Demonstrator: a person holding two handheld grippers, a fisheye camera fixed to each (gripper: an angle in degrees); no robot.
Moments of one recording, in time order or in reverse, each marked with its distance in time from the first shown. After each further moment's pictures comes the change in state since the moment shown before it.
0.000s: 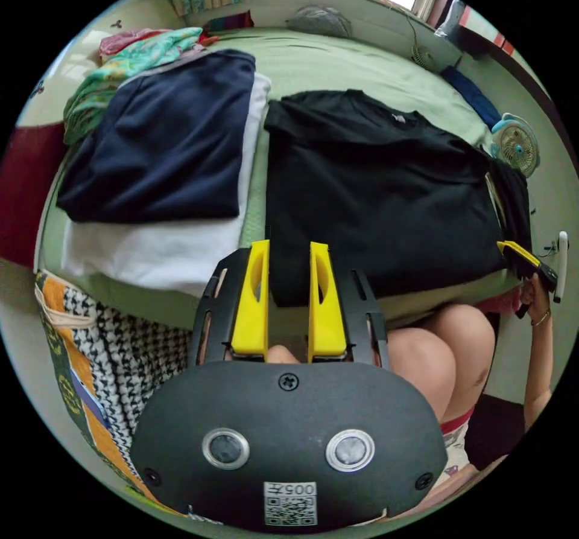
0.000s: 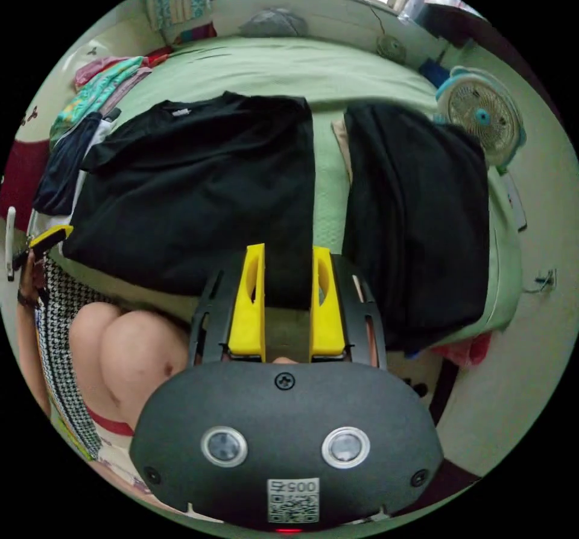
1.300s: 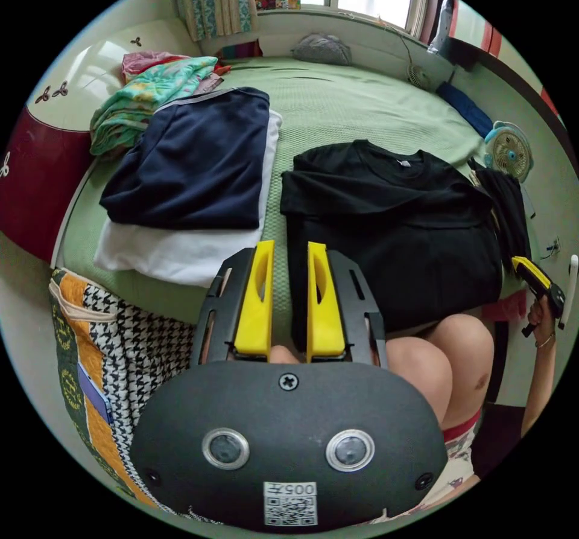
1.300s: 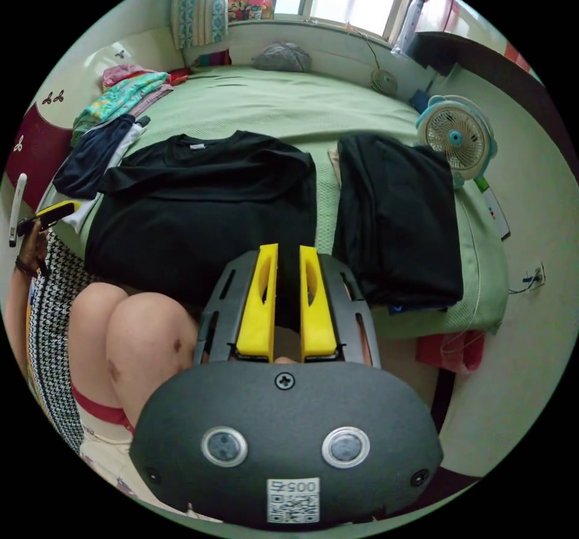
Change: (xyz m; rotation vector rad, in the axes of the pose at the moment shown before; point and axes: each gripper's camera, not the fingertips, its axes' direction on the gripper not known) left arm -0.086 -0.134 0.003 0.147 -0.049 0.003; right arm -0.050 -0.041 -0.033 0.196 0.058 -0.070
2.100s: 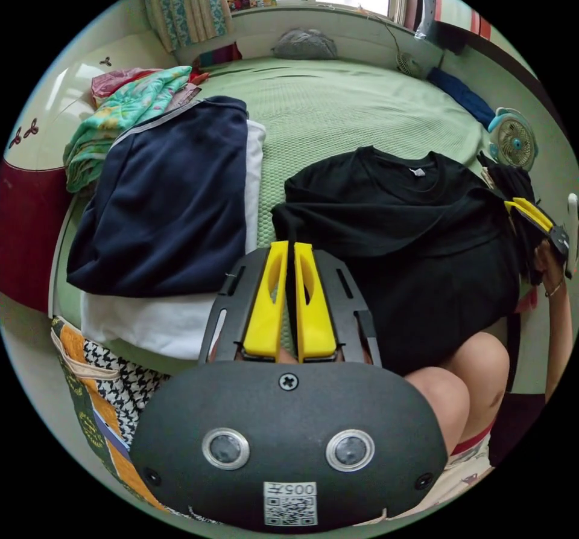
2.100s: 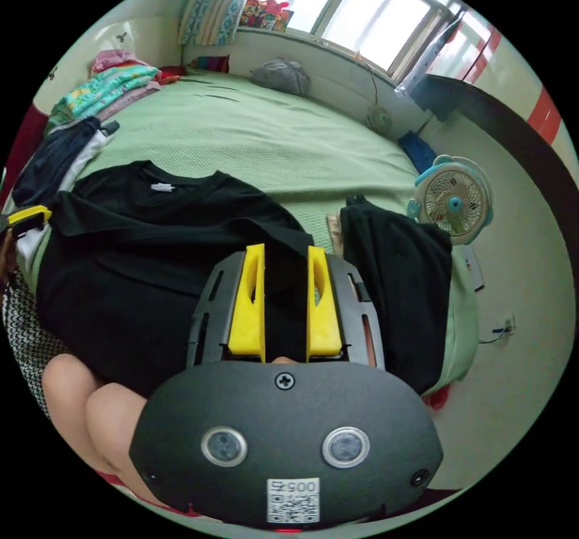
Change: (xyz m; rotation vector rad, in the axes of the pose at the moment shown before) left arm -0.019 -0.127 0.043 0.007 -0.010 0.101; right arm -0.019 -0.146 0.042 0.066 0.226 -0.076
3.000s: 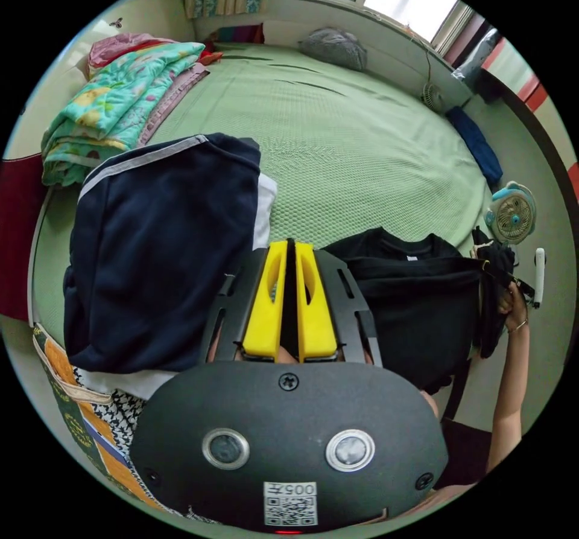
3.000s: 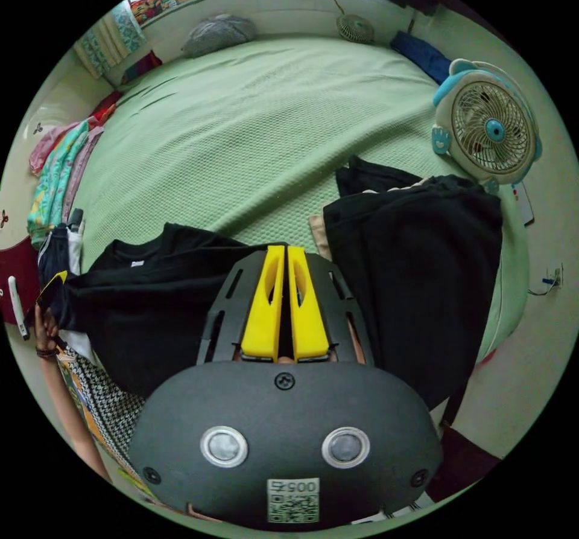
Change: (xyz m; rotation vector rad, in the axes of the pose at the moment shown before) left arm -0.037 -0.188 0.039 -0.059 0.161 -0.185; right arm 0.148 -0.133 0.072 -0.318 -0.301 0.294
